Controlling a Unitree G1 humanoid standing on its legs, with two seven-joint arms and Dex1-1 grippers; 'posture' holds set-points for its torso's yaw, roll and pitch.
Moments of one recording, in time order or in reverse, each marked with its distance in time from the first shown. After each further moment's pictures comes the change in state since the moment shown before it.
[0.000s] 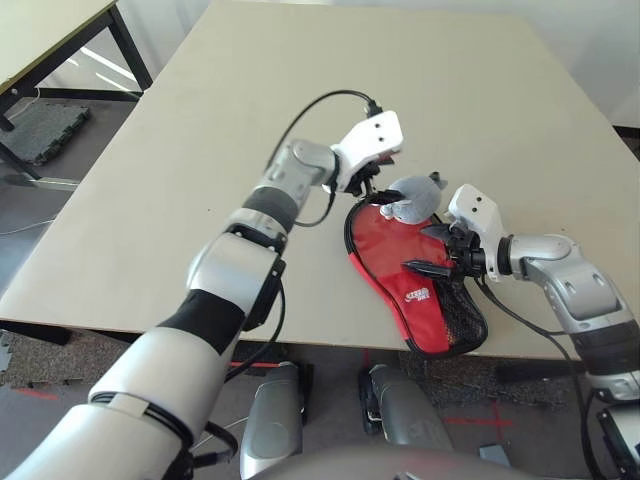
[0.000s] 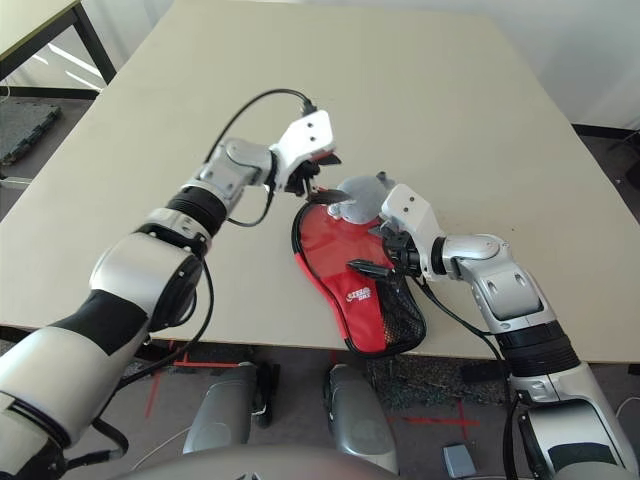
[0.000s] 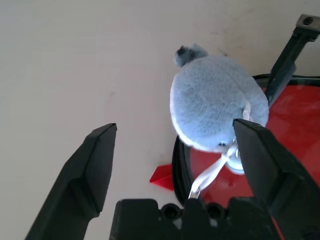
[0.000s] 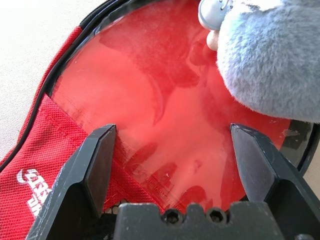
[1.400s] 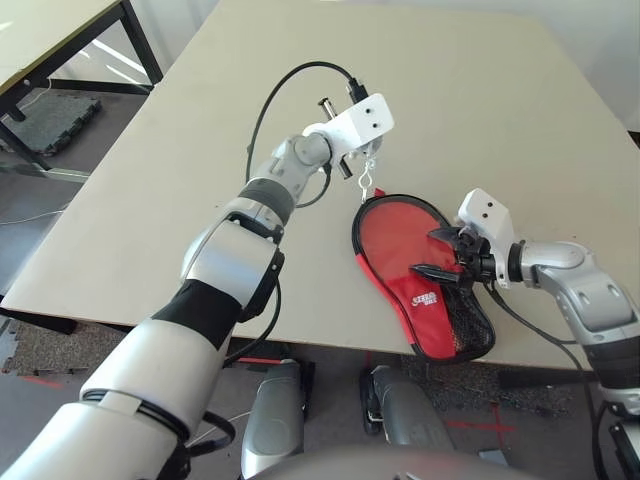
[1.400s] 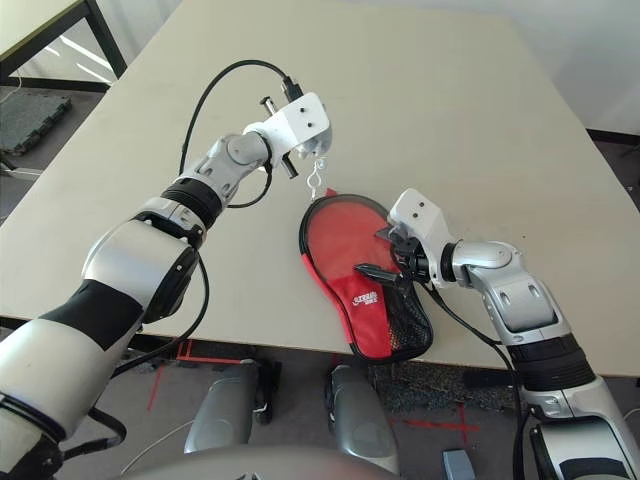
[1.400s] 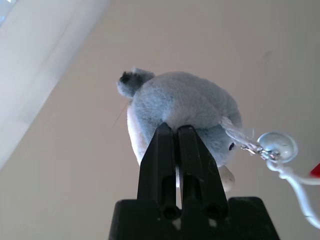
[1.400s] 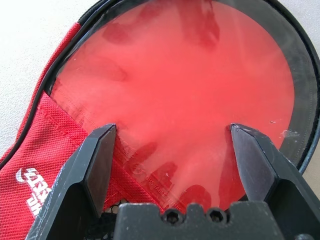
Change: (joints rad) left arm -0.070 -0.094 -0.125 0.163 0.197 -0.129 0.760; right arm 0.073 -0.035 -0.039 -0.096 0.017 0.028 -0.025
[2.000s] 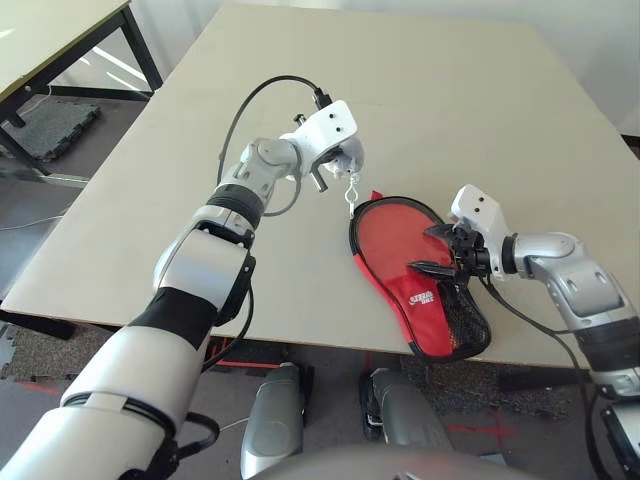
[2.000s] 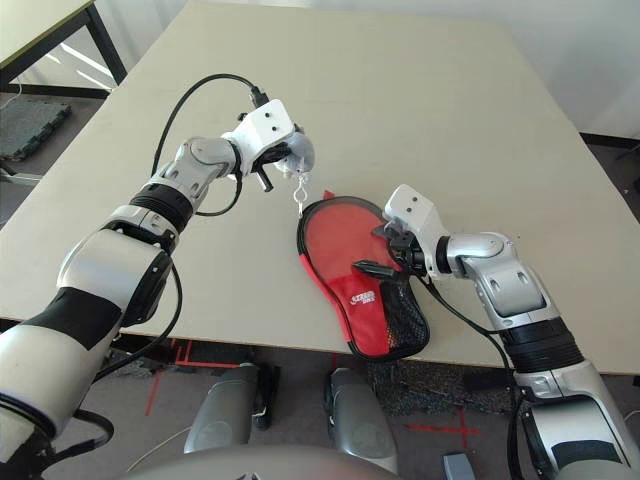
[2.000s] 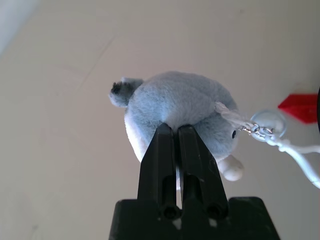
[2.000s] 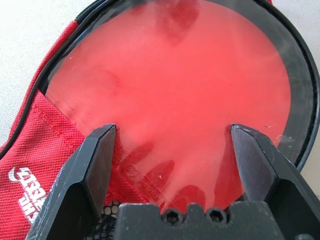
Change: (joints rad) left arm 0.071 0.138 0.005 -0.061 -0.124 0.073 -0.268; right arm -0.049 0.010 0.028 0.076 -0.031 -0.026 0.032
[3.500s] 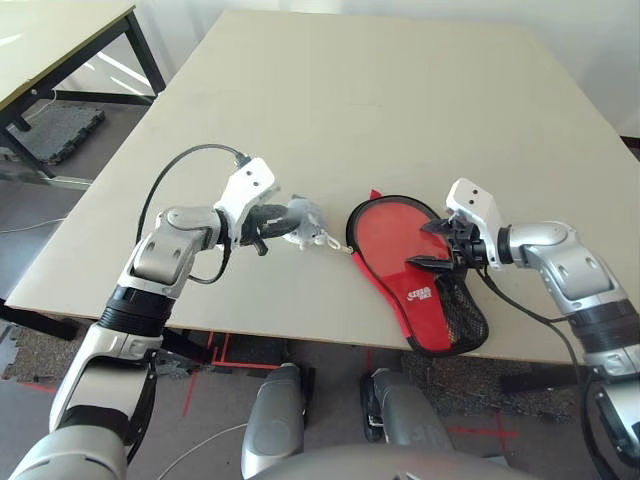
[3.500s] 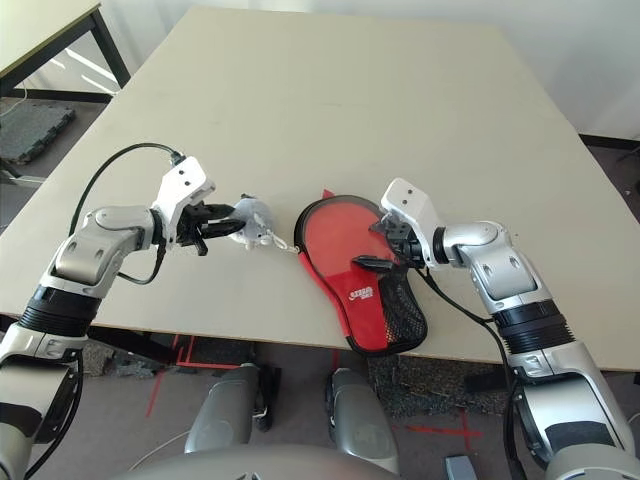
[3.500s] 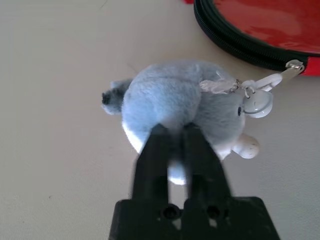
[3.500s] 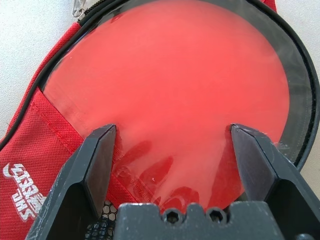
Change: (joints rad) left arm 0.718 0.419 0.072 -1.154 -0.383 0.679 -0.333; right arm -0.125 0.007 0.049 0.155 -0.027 -0.052 0.069
